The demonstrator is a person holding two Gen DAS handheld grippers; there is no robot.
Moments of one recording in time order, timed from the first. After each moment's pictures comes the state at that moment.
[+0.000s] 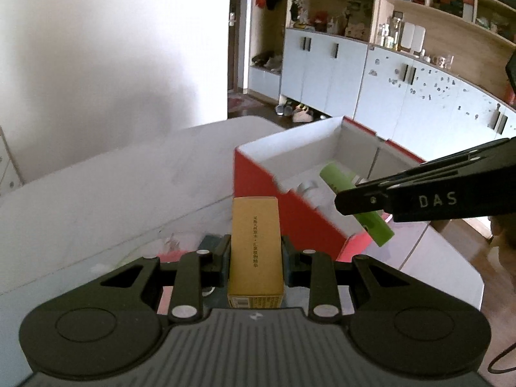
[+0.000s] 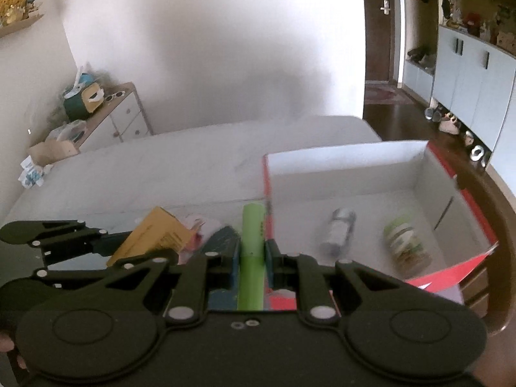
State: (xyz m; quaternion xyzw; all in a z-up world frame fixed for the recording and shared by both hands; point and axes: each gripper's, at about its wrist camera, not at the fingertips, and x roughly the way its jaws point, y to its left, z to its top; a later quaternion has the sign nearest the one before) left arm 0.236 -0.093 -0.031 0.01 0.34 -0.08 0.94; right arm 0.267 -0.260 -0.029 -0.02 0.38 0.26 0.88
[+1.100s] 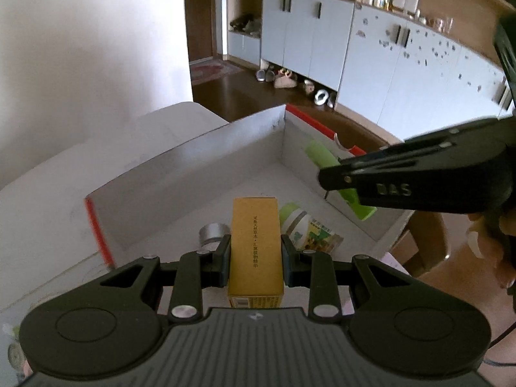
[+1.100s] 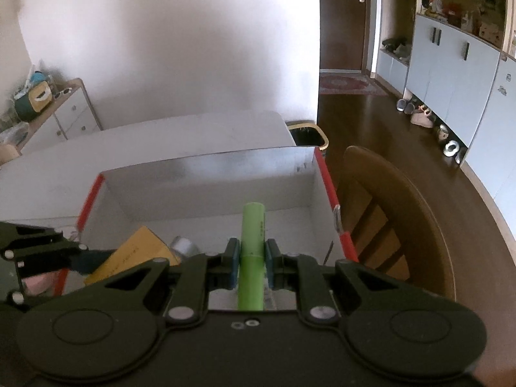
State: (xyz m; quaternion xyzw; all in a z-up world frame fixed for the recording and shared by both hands) left arm 0.386 -0.255 -0.061 0.04 0.41 -0.09 0.91; right arm 0.407 -0.378 -0.072 -0.05 0.41 0.23 0.88
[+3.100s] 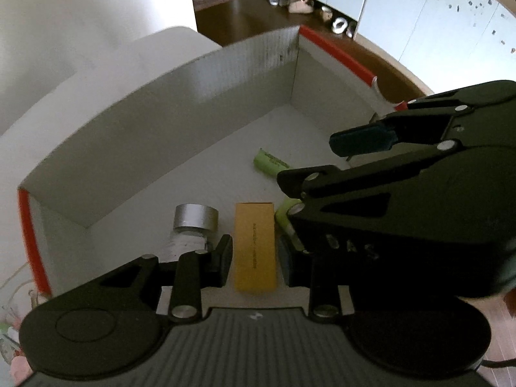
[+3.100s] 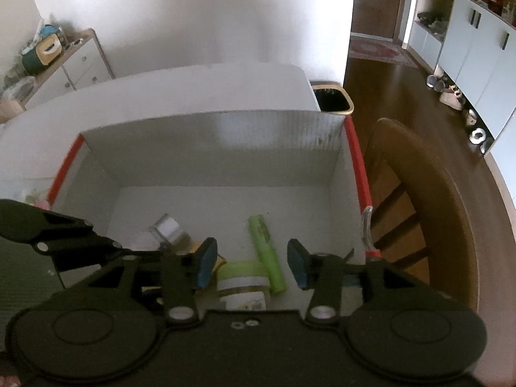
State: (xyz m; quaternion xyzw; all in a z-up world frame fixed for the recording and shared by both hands) left arm 0.466 -0.287 -0.106 0.04 0.54 -0.07 0.84; right arm 0.453 -0.362 -0.098 -0.09 0.48 0.28 0.83
